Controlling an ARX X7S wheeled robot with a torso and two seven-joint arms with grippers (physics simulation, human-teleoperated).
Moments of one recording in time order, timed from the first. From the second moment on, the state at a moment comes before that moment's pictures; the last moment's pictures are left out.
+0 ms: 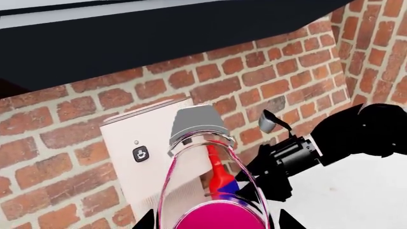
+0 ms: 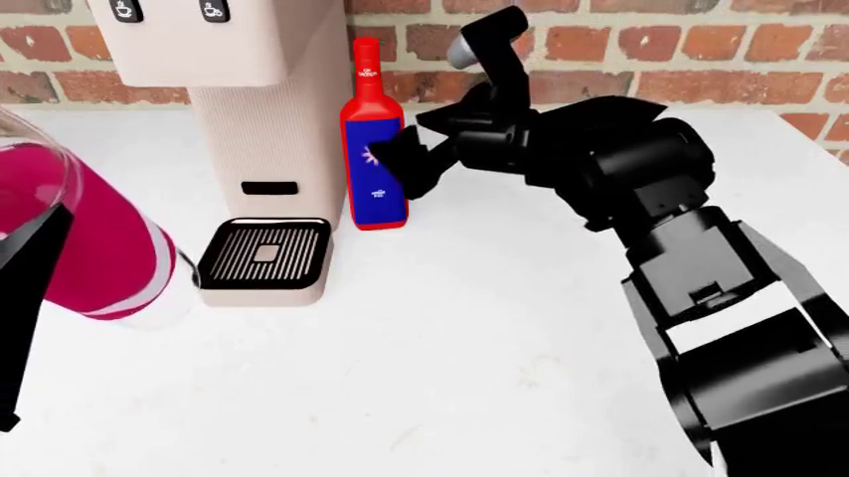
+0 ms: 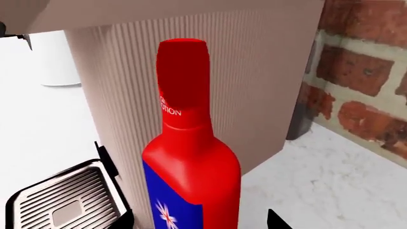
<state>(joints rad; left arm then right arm) -0.42 -0.97 -1.06 0.85 -1.69 -1.24 0.01 1.50 0.11 -0.77 0.96 0.68 0.55 -0.66</state>
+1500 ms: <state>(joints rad) -0.32 -0.99 -1.24 0.87 -1.82 -1.23 -0.02 1.32 0.41 -0.59 0.03 0.93 0.77 -0.15</state>
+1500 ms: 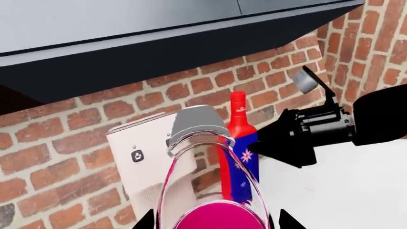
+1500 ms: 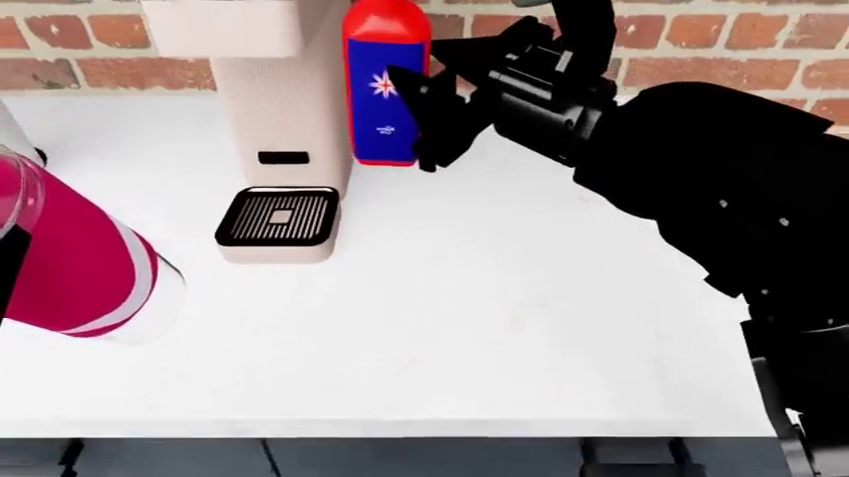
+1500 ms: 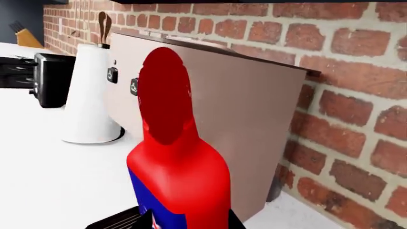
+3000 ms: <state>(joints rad) -0.28 -1.01 -1.32 0.87 -1.88 -1.22 -0.04 1.27 0.42 -0.58 -0.03 0.90 0.72 0.01</state>
